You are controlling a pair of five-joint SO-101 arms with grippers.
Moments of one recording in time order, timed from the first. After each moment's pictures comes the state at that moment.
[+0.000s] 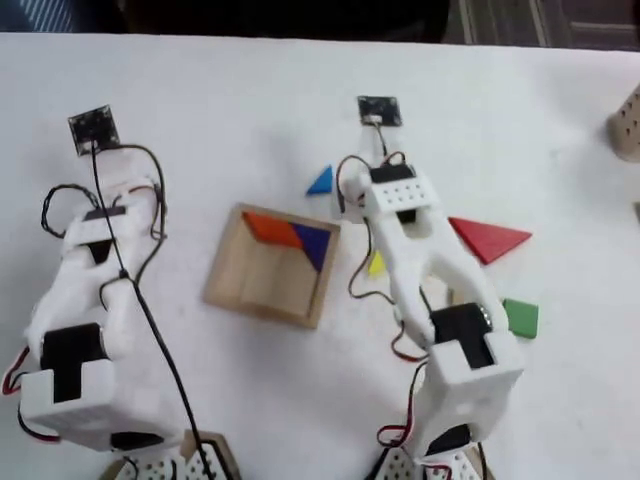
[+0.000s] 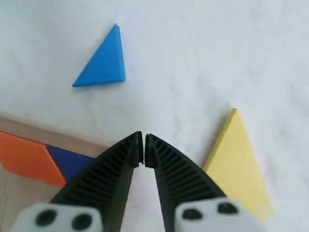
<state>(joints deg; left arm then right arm) -17.8 5.4 36.0 20.4 11.5 -16.4 13.8 13.2 45.5 -11.5</state>
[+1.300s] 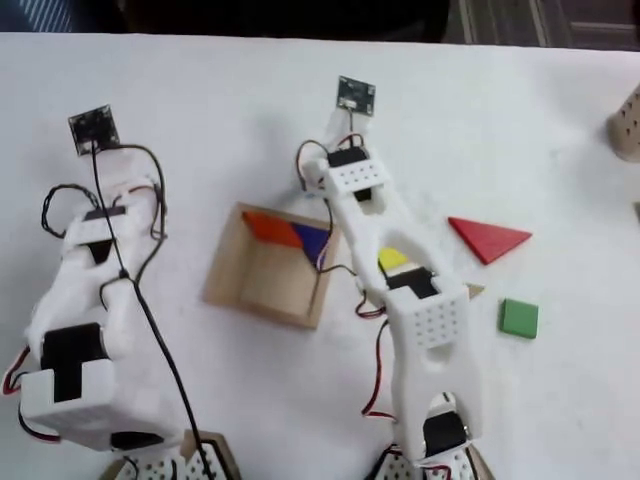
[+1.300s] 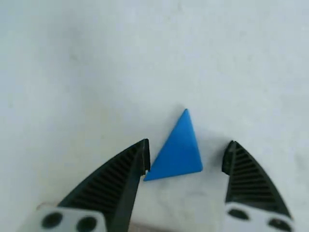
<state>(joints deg) -17.8 5.4 36.0 20.4 11.5 -21.8 40.2 -17.5 46.3 -26.0</state>
